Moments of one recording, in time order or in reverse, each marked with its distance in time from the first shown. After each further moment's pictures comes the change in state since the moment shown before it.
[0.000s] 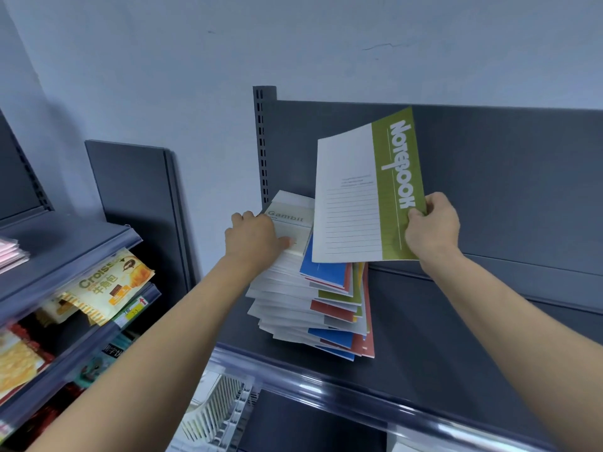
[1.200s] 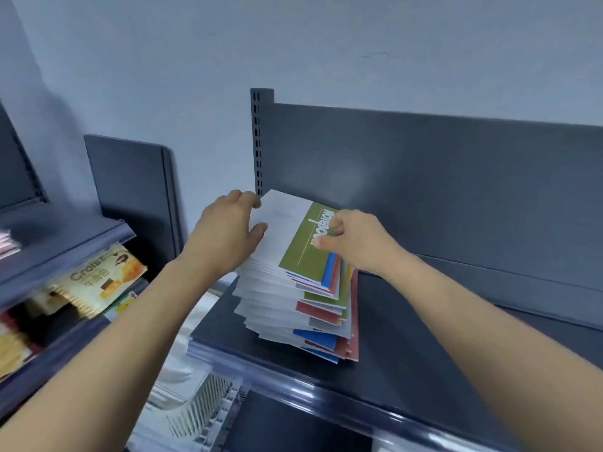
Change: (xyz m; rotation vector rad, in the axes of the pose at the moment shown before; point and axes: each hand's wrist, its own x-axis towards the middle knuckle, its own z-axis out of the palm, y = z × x) left_hand -0.033 -0.012 -0.037 -0.127 0.220 0.236; right_hand -0.040 -0.047 0.014 -0.409 -0.689 -0.328
